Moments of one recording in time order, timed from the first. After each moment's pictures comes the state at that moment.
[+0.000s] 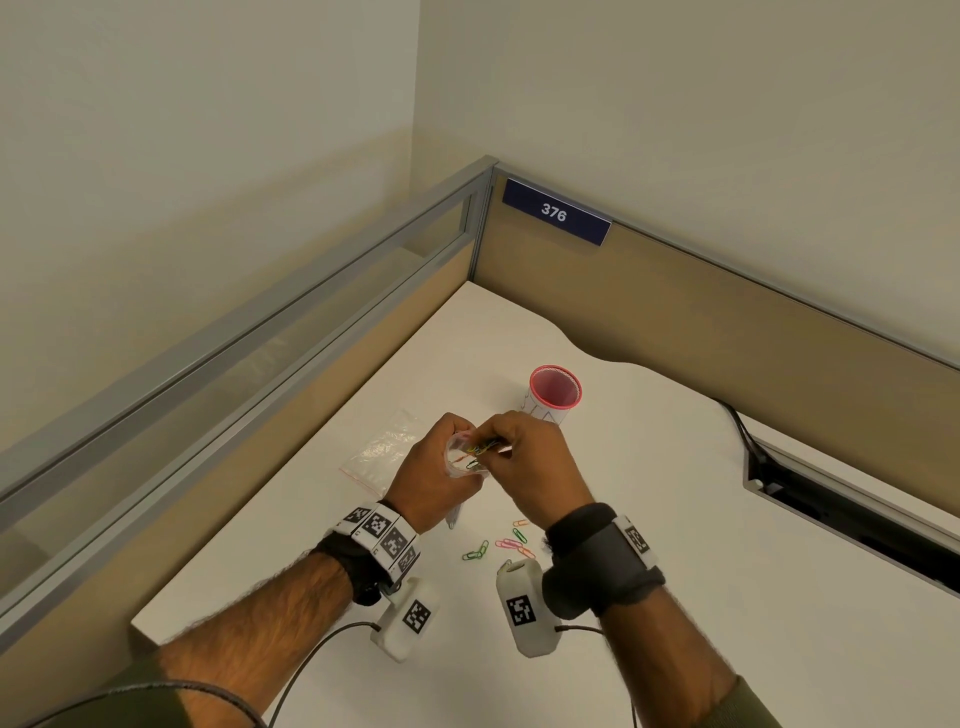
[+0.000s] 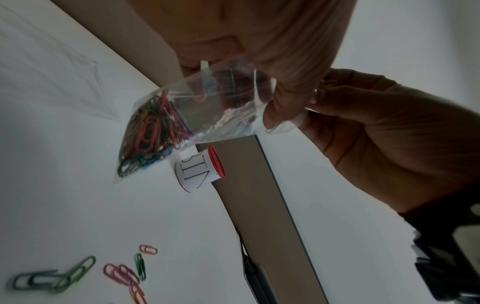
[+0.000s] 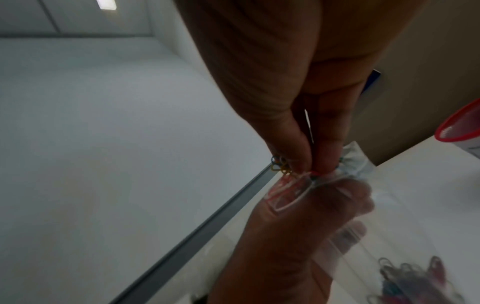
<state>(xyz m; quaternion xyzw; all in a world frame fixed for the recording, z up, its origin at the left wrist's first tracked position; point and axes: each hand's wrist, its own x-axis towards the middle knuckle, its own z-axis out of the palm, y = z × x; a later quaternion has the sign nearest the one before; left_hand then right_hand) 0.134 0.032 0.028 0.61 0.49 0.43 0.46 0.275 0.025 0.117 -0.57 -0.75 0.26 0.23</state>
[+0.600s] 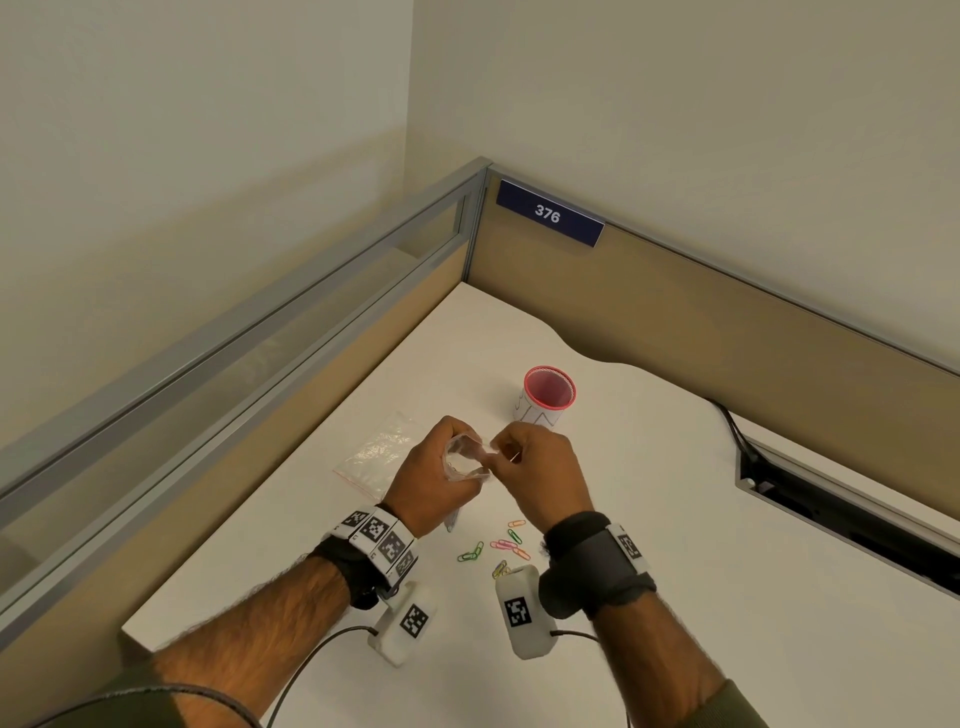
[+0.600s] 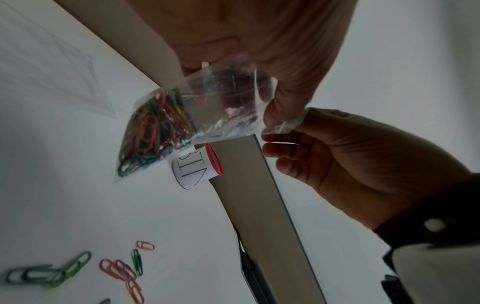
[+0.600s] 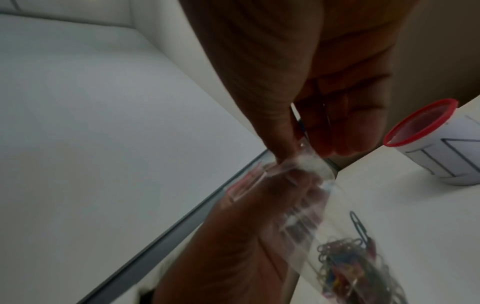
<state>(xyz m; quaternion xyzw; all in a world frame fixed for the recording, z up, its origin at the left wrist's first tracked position) 0.137 0.032 0.028 0.62 0.49 0.42 0.44 0.287 0.026 0.100 -0.65 -0.69 0.23 0.21</state>
